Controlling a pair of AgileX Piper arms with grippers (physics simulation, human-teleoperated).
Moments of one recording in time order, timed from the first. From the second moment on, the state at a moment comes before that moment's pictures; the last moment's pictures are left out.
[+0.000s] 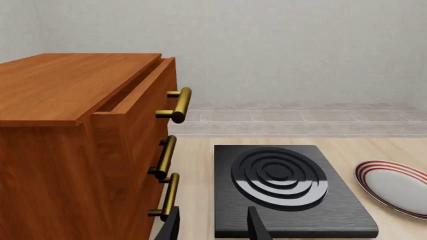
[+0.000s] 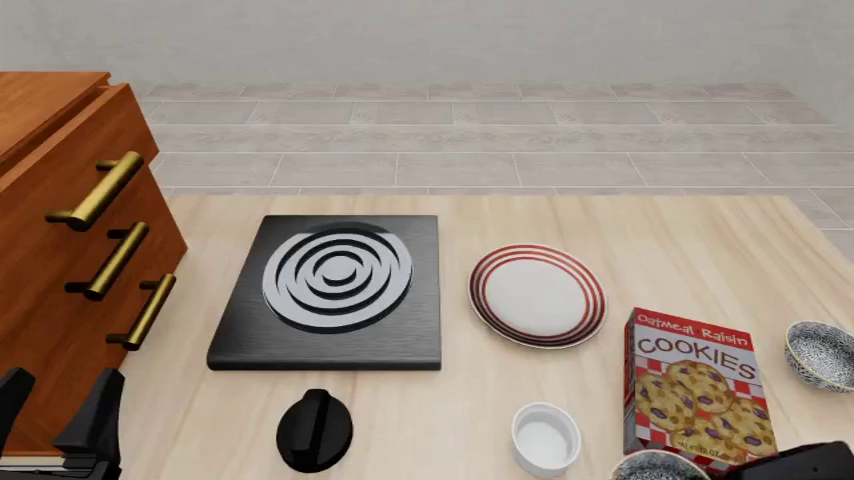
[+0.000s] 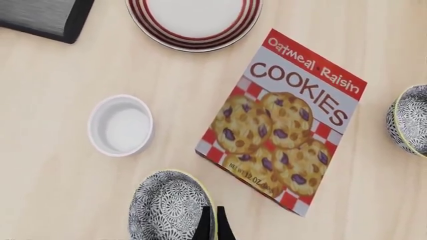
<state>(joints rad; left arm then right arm) 0.00 0.00 0.00 0.00 0.00 0.17 0.38 -0.13 0.65 -0.09</state>
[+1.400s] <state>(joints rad) 0.00 0.00 0.00 0.00 0.00 0.22 0.34 -0.27 0.60 0.21</state>
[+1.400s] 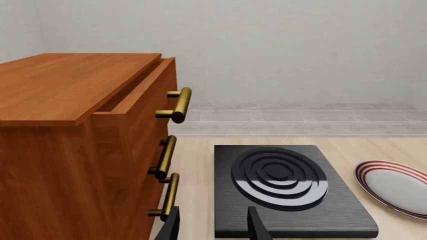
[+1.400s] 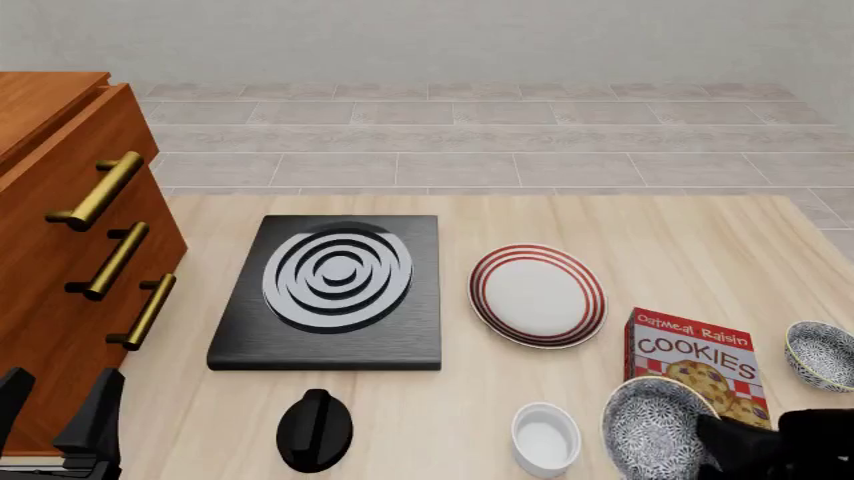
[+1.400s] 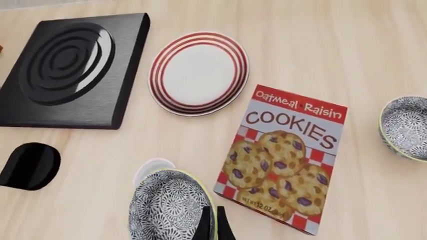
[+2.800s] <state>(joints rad) 0.00 0.00 0.00 0.00 0.00 0.24 0.75 -0.29 0.09 0.36</state>
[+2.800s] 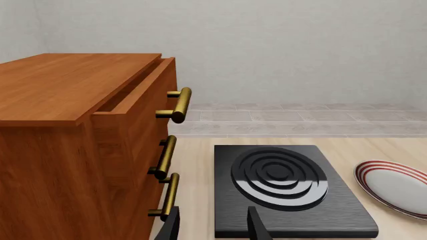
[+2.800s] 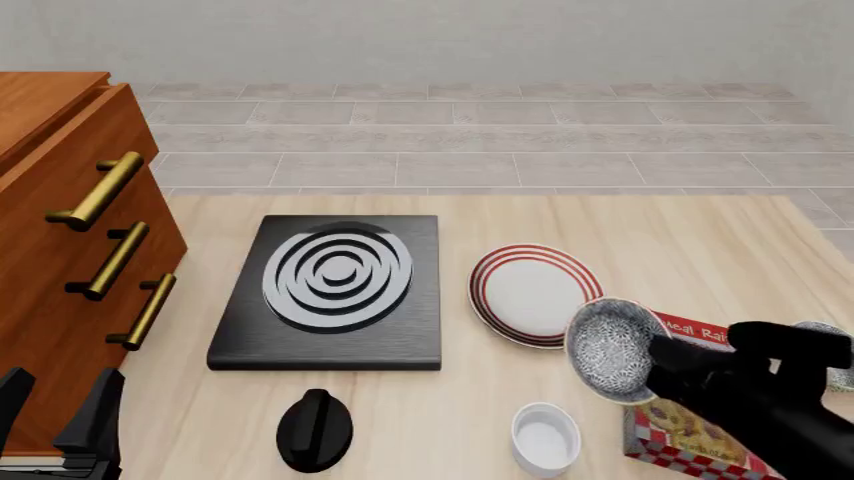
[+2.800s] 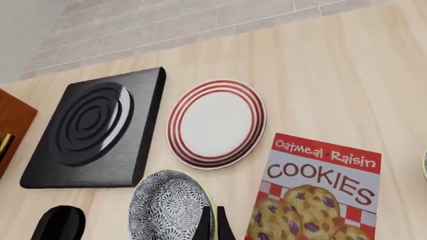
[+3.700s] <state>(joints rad) 0.00 0.00 0.00 0.00 0.00 0.25 1.03 -0.37 -0.15 0.35</state>
